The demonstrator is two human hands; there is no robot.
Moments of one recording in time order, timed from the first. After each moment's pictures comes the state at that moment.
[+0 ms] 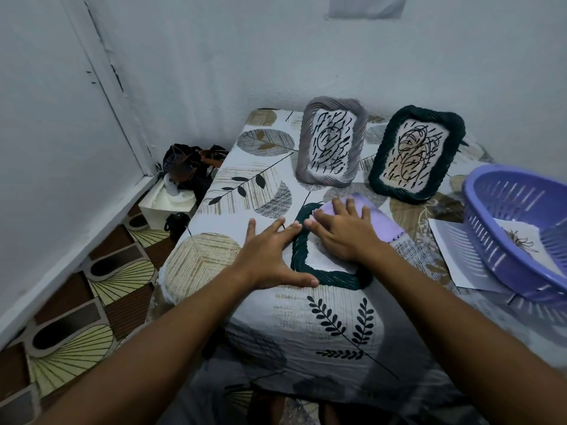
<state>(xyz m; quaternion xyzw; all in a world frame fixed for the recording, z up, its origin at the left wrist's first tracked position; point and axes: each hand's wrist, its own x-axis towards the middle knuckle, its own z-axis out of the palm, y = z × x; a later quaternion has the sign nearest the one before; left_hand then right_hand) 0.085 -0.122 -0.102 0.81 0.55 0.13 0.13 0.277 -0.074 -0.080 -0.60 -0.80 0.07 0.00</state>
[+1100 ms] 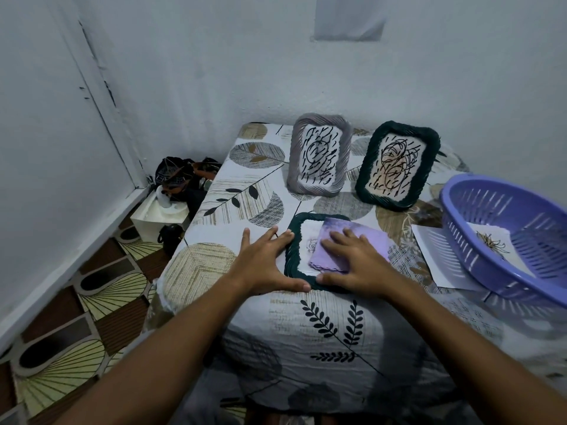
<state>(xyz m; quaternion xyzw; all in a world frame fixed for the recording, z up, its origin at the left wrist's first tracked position) 0.085 -0.124 -0.098 0.81 0.55 0.13 0.14 0.317 -0.132 -0.074 -0.54 -0.83 0.16 0.07</state>
